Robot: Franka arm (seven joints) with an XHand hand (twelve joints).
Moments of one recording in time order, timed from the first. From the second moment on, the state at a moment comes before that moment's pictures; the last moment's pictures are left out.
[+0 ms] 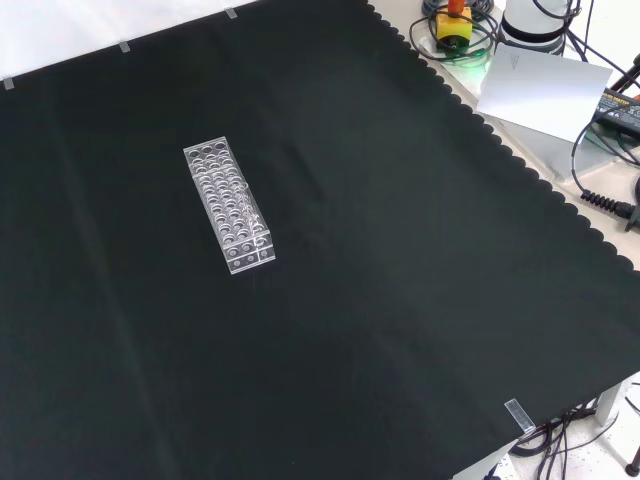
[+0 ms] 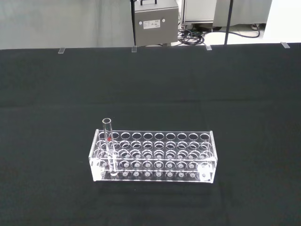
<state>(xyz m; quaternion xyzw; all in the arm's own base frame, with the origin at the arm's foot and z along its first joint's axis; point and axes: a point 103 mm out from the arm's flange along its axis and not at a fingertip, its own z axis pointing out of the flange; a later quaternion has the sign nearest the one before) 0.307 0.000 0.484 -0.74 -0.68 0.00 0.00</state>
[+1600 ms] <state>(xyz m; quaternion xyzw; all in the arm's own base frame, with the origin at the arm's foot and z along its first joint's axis) 0.425 0.018 0.435 -0.70 -0.71 0.08 0.05</state>
